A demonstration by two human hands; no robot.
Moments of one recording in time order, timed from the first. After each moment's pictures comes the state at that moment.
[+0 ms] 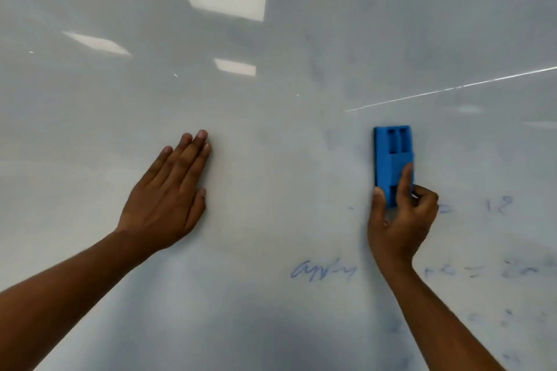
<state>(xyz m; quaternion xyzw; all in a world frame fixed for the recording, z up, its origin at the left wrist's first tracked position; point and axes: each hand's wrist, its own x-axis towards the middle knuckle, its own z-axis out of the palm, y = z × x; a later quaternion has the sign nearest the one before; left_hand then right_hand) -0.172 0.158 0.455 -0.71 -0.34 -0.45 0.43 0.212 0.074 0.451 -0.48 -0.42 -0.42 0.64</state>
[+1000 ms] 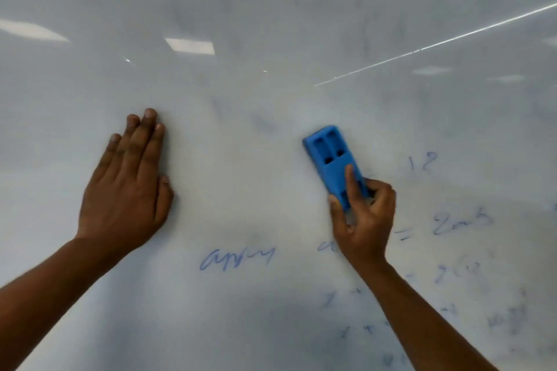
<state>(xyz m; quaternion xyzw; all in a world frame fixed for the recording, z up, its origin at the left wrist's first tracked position) -0.036 0.143 0.457 -0.71 -0.32 -0.50 0.38 0.335 0.054 0.399 -0.45 -0.51 -0.46 0.57</state>
